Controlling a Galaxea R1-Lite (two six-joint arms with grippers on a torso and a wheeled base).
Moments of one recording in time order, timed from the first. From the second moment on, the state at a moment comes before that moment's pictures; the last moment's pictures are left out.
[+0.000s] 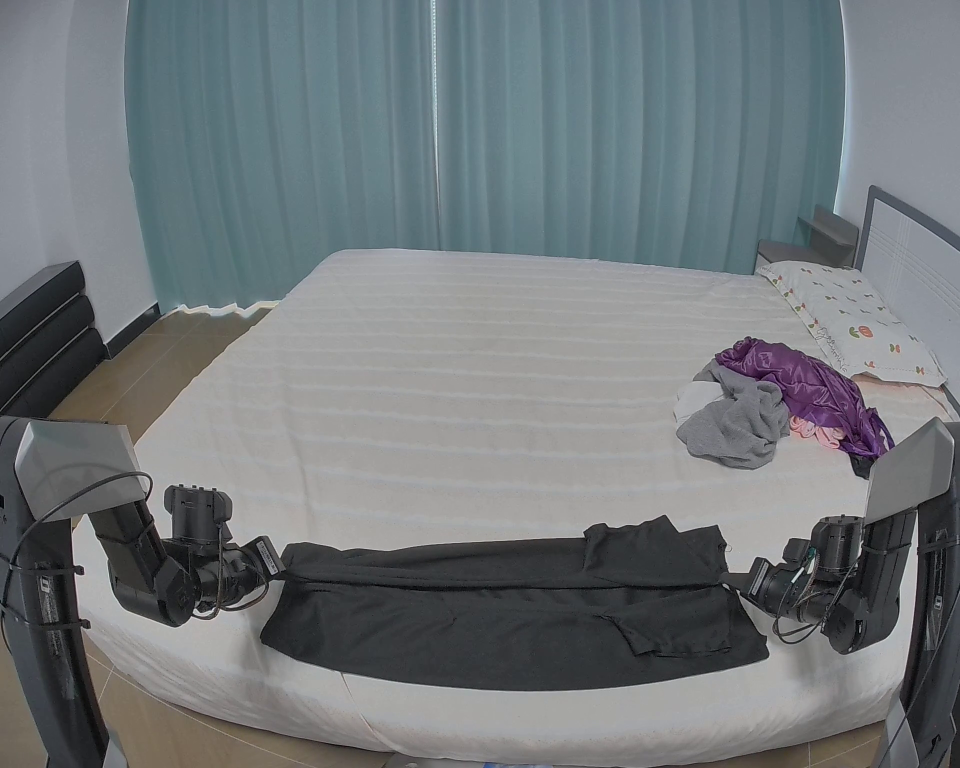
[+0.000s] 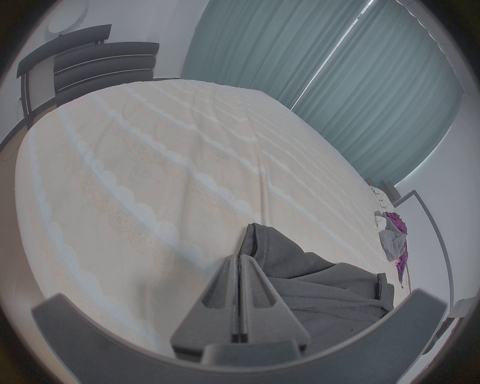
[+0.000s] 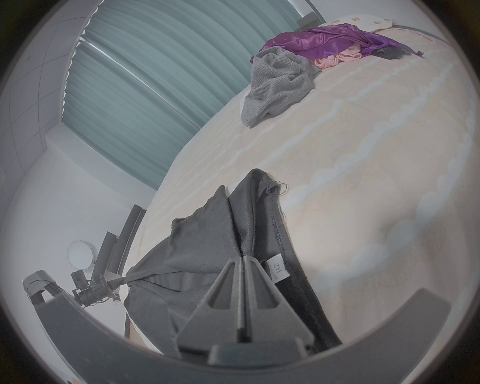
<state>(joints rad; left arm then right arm) -0.02 2.30 -0.60 -0.96 -0.08 -0.57 -0.06 2.46 -0.35 -1.49 0.42 0.56</state>
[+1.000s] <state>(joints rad) -0.02 2.38 -0.90 -0.84 -0.07 -0.59 -0.05 2.40 -0.62 -1.22 0.42 0.70</state>
